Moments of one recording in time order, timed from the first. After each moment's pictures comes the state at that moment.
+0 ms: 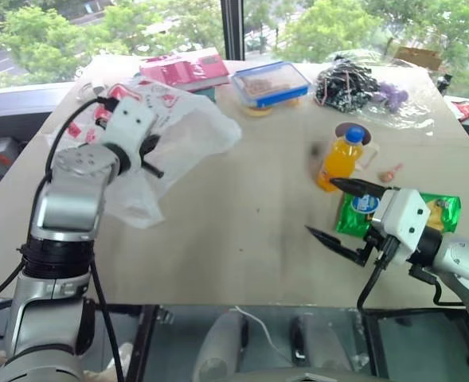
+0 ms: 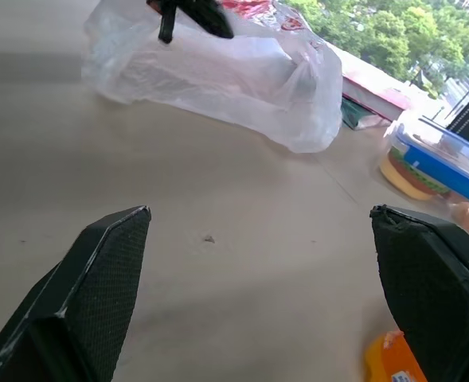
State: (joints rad) left arm -0.68 0.76 0.10 -0.14 -0.17 0.95 -0.62; right arm -0.03 -0.72 -0.08 -0.83 0.45 0.46 0.66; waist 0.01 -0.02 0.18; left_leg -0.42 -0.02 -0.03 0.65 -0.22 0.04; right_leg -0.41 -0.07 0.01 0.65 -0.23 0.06
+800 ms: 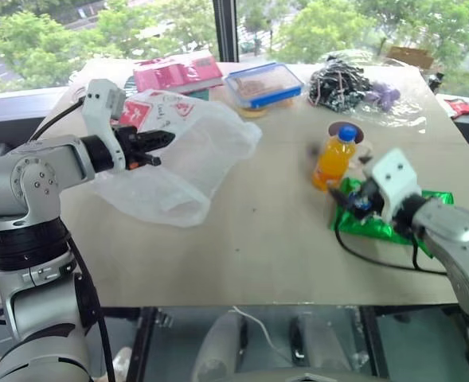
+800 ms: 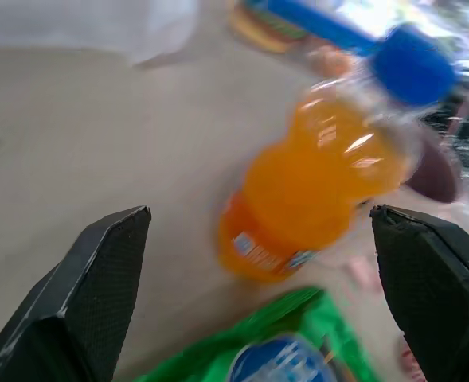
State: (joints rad) left arm -0.74 0.75 0.34 -0.09 -0.54 1.27 -0.69; right arm -0.33 -0.62 -0.01 -0.60 0.25 0.83 0.39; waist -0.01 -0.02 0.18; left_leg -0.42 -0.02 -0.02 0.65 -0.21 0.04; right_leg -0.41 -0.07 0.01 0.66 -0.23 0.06
